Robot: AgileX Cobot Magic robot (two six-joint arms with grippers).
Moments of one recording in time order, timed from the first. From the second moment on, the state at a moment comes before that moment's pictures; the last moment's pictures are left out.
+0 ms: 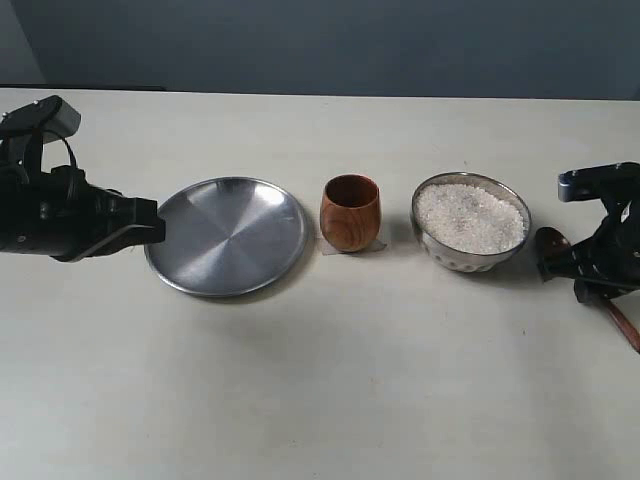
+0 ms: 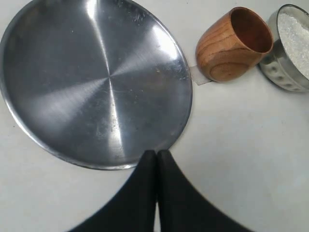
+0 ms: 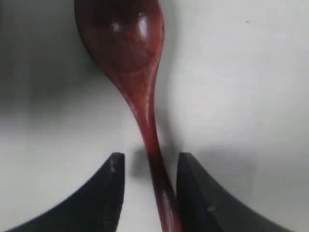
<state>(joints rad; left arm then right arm) 0.02 1.41 -0.60 -1.33 0.54 1.11 -0.02 1.81 -0.83 -0.16 0.49 0.00</state>
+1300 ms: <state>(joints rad) 0.02 1.44 -0.60 -1.33 0.57 1.11 -0.01 1.66 -0.83 -0.17 0.43 0.06</state>
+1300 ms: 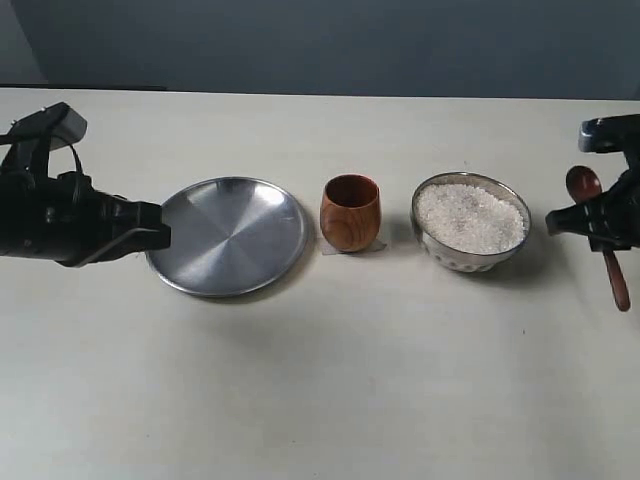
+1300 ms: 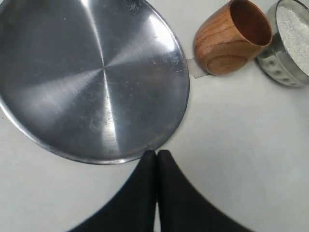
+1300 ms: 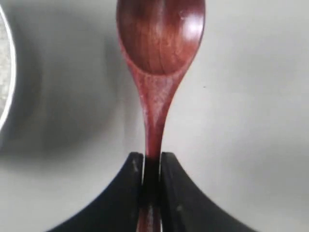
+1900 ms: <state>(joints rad) 0.02 1.44 -0.60 -1.35 0.61 1.11 0.02 1.60 -1.21 -0.08 1.16 -0.18</state>
